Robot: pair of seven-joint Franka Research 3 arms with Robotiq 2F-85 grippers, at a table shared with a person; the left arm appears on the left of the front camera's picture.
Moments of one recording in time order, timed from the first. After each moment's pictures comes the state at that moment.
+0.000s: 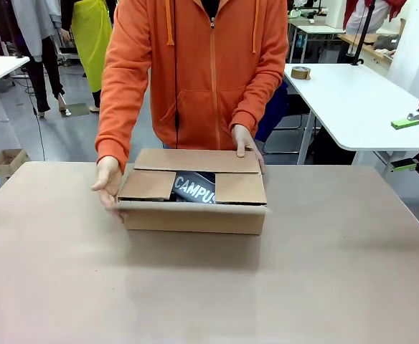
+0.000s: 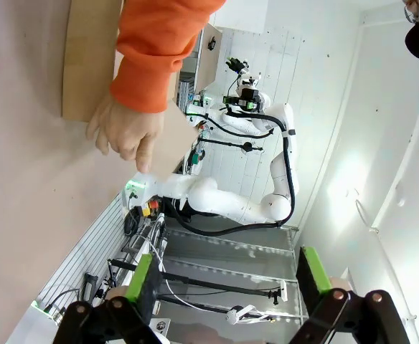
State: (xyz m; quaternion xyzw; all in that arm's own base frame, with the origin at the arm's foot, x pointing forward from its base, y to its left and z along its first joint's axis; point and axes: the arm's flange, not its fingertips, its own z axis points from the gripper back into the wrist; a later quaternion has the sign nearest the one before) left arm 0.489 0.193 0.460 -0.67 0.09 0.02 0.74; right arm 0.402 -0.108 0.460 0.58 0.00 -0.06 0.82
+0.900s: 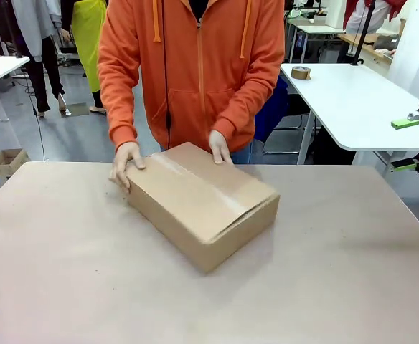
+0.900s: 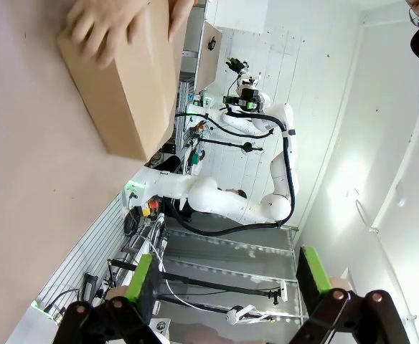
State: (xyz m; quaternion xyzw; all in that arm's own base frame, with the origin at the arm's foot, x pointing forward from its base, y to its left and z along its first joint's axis) left arm 0.489 0.193 0.460 -0.67 0.09 0.02 0.74; right arm 0.402 -0.108 0.460 0.58 0.00 -0.06 0.82
